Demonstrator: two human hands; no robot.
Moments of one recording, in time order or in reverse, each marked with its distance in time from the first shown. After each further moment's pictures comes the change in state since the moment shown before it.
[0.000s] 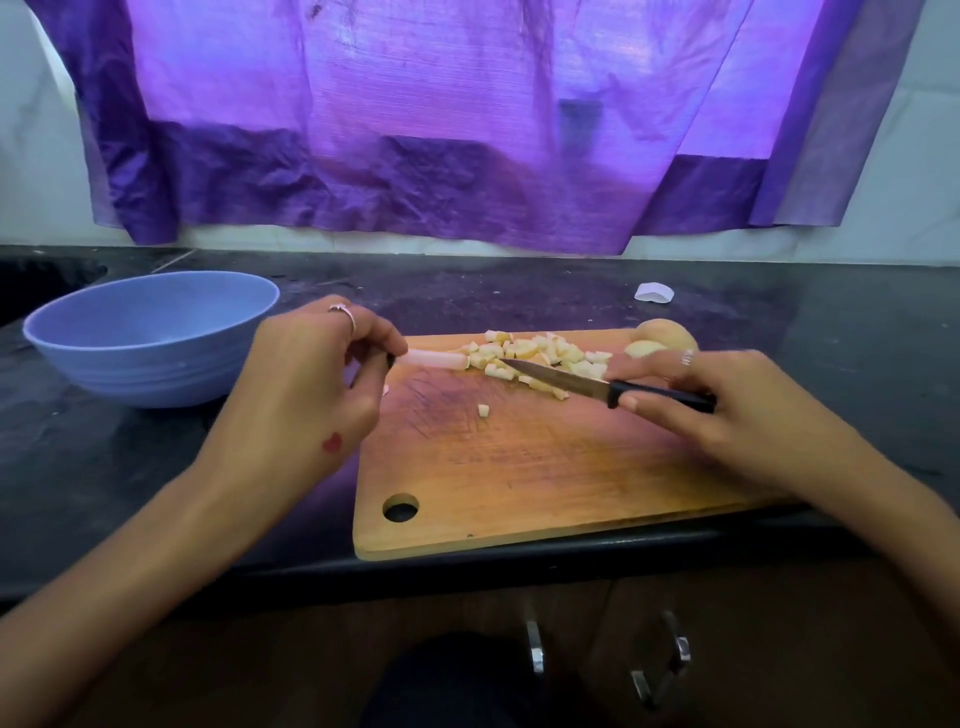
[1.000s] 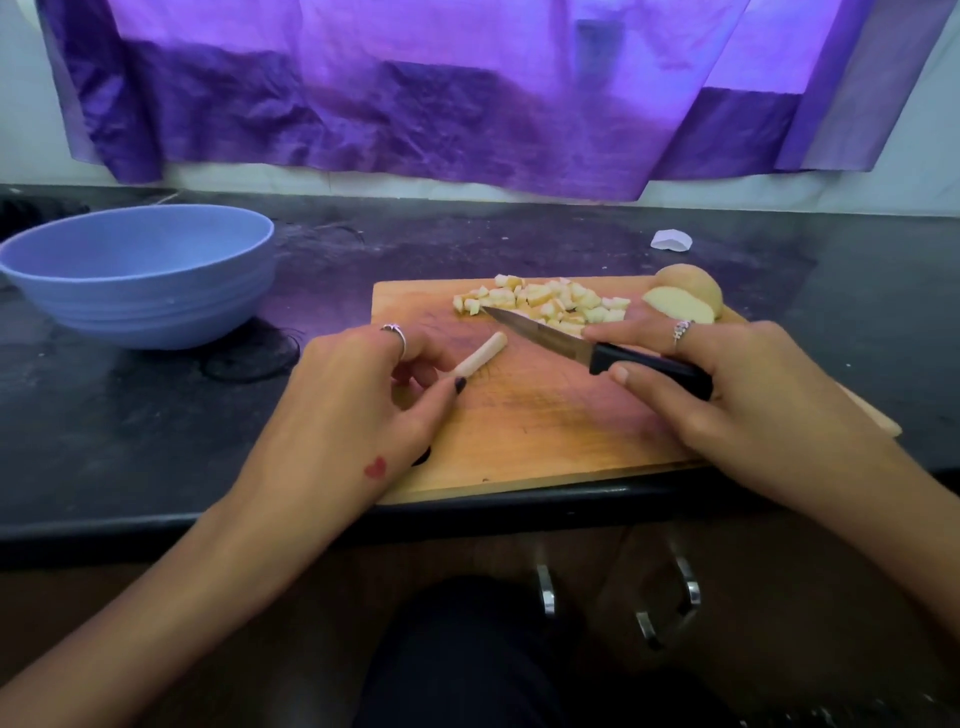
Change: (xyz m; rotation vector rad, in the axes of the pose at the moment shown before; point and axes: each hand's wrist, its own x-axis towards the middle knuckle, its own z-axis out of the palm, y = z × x) left_hand -0.036 0.014 0.015 -0.056 -0.185 -0.114; right_hand -0.017 -0.051 0.017 -0.062 0.110 0.039
